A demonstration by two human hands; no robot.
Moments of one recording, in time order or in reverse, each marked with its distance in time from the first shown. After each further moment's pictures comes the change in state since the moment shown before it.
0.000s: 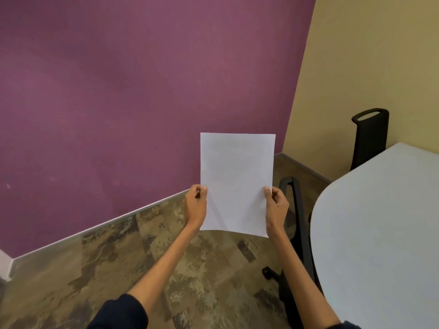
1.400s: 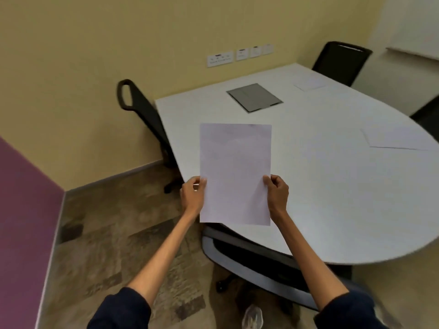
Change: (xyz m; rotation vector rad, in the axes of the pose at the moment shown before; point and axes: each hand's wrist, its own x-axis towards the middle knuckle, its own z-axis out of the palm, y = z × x) left_hand 0.182 -0.007 0.513 -0.089 -1.395 0.225; right_hand 0.234 0.058 -0.149 -0.146 1.380 0.141
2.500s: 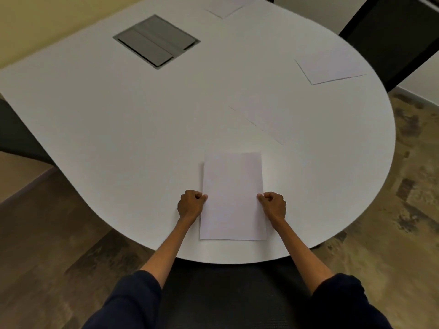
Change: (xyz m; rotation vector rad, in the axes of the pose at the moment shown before) left_hand 0.092 -0.095 0.269 0.507 -0.682 -0.210; right_hand 0.148 0.175 -0.111 -0.461 0.291 0.496
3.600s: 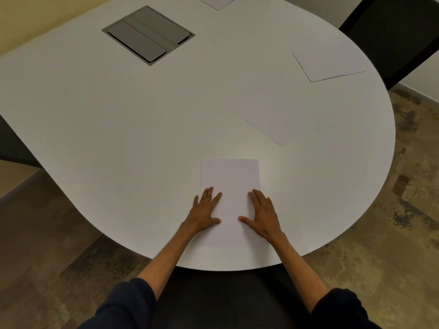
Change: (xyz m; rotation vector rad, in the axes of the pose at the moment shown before) left_hand 0.020 -0.007 0.035 0.607 -0.437 0.483; right_hand 0.001 0.022 0.011 -0.708 -0.245 -0.554
